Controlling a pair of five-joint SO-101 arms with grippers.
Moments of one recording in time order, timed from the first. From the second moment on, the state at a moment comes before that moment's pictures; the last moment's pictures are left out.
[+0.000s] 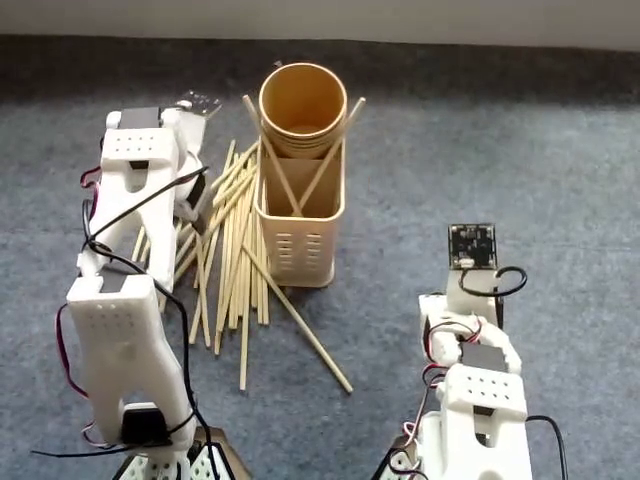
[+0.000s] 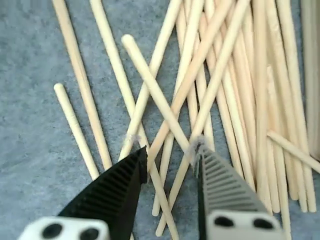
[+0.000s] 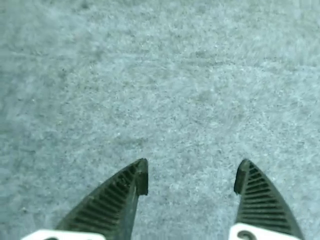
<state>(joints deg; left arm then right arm) -10.2 33.6 -24.7 89.9 -15.3 3.1 -54.0 83.2 28.8 10.4</state>
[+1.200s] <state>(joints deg) -5.7 35.9 -19.6 83.4 -14.5 3.0 -54.0 83.2 28.6 10.4</state>
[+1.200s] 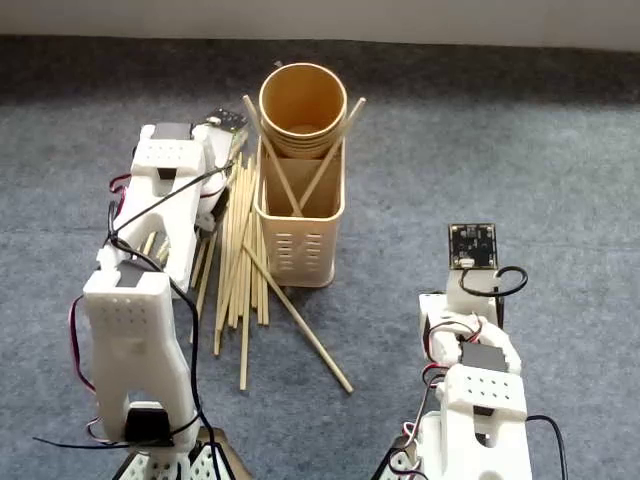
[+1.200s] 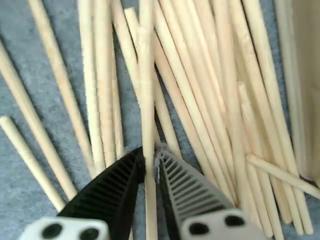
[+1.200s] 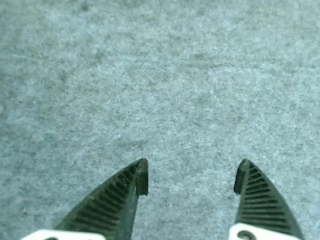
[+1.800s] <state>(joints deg) -3.4 22.2 -77.8 101.0 -10.0 3.0 -54.0 83.4 28.6 10.4</state>
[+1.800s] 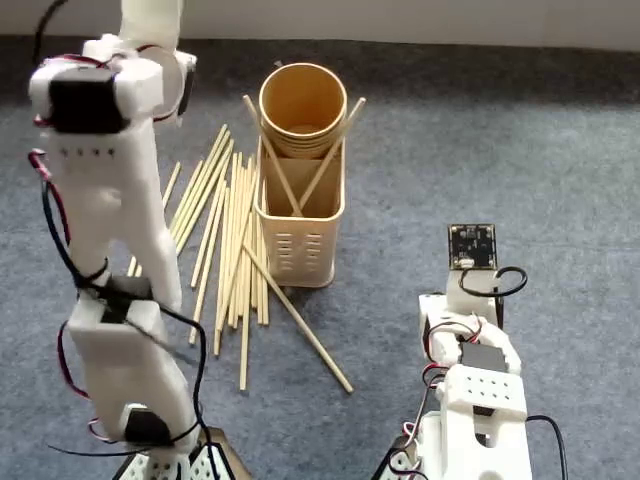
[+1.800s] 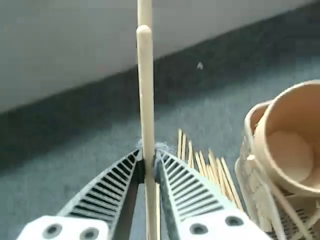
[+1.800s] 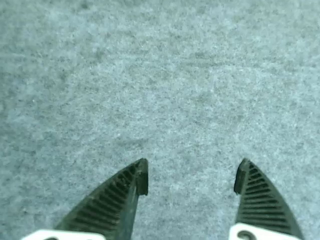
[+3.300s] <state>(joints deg) 24.9 5.6 -64.7 89.9 -0.2 3.0 -54.0 83.4 28.6 10.4</state>
